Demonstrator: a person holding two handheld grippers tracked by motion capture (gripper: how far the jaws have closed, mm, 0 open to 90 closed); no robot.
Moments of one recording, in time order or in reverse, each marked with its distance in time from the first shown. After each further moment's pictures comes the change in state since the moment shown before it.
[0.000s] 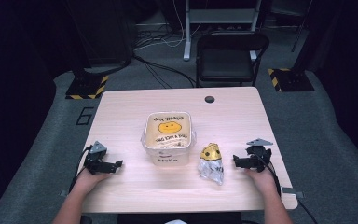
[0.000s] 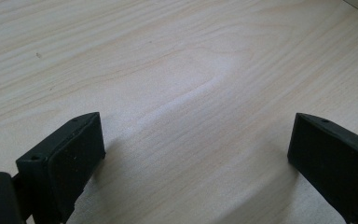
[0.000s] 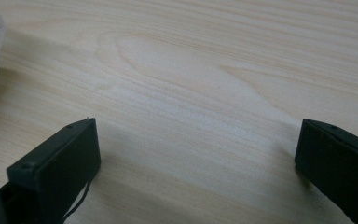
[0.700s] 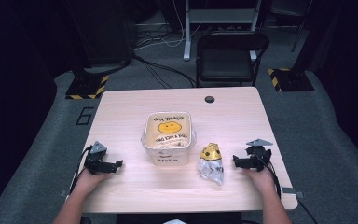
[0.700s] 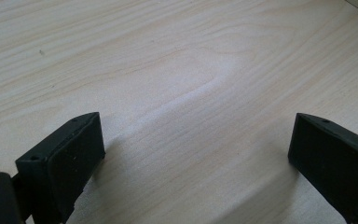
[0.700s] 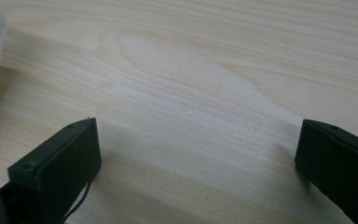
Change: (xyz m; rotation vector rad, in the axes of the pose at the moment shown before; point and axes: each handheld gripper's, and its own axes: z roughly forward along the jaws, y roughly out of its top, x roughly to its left) left arm -0.002 0.000 0.000 0.006 0.013 -0.023; right arm 0.002 0.000 -0.001 0.007 -0.005 0.002
